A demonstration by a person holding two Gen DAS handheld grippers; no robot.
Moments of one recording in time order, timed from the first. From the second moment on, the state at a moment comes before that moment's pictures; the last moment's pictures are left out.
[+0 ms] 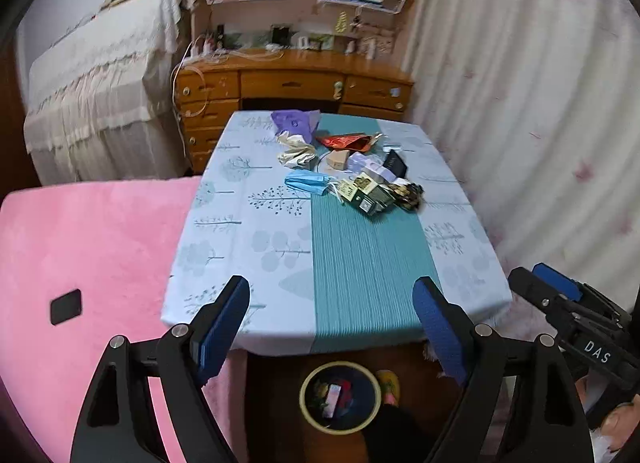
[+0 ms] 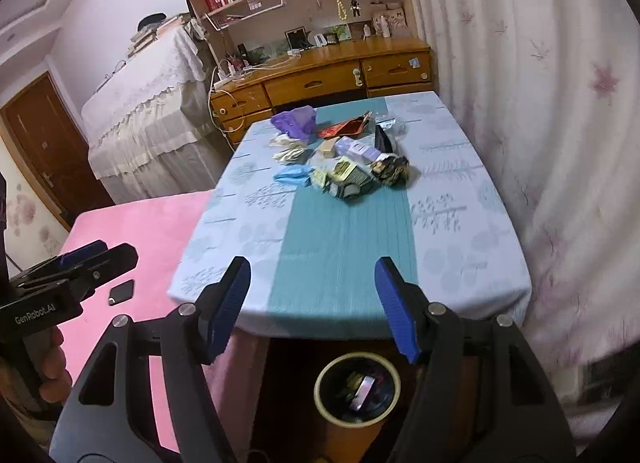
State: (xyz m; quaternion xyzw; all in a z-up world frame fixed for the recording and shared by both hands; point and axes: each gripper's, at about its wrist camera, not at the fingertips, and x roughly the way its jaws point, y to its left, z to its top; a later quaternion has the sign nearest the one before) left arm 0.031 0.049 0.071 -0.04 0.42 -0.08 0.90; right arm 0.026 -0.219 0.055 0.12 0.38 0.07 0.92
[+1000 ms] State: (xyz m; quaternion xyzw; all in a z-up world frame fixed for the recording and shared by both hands) left arm 0.397 -0.076 -0.163 -0.19 0.60 0.03 0.77; right arm 0.438 -0.310 -0.178 0.05 0.55 0.18 0.81
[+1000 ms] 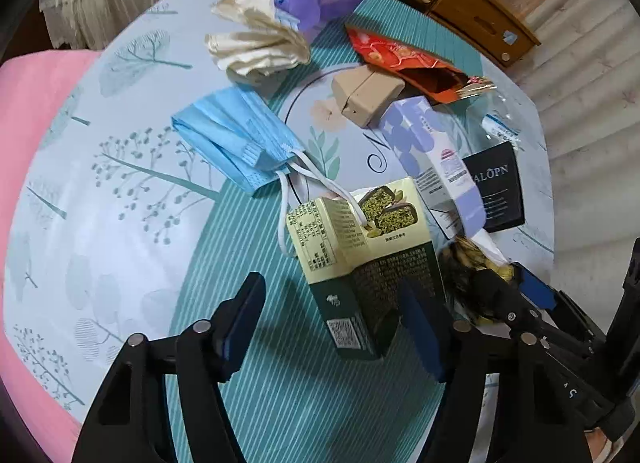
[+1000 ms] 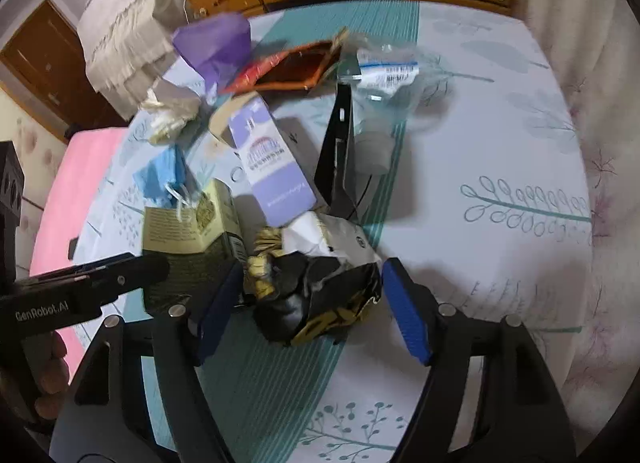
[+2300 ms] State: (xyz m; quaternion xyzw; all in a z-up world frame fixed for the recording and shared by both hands) left arm 0.243 -0.044 -0.064 -0.09 0.56 -0.03 0.82; right arm 0.294 -0.275 -0.115 0.05 0.51 0.21 0.83
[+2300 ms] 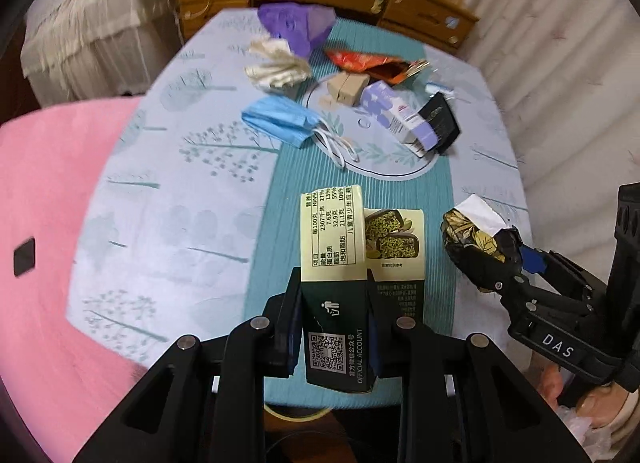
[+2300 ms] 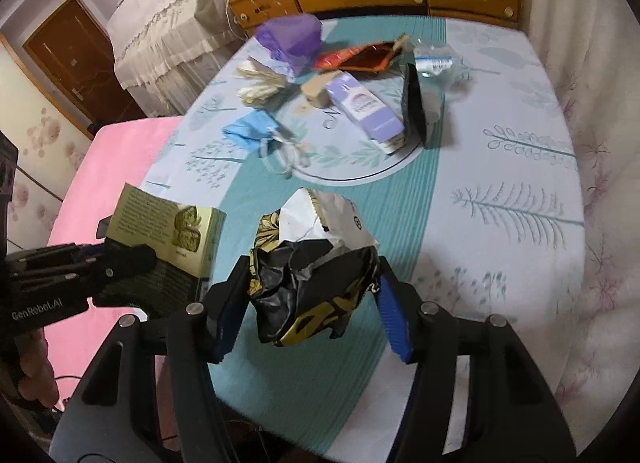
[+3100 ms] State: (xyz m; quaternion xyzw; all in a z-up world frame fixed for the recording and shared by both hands) left arm -0.026 0.071 -0.011 -0.01 0.49 -0.18 0.85; right arm -0.012 -0.142 -0.057 0.09 0.48 0.09 0.87
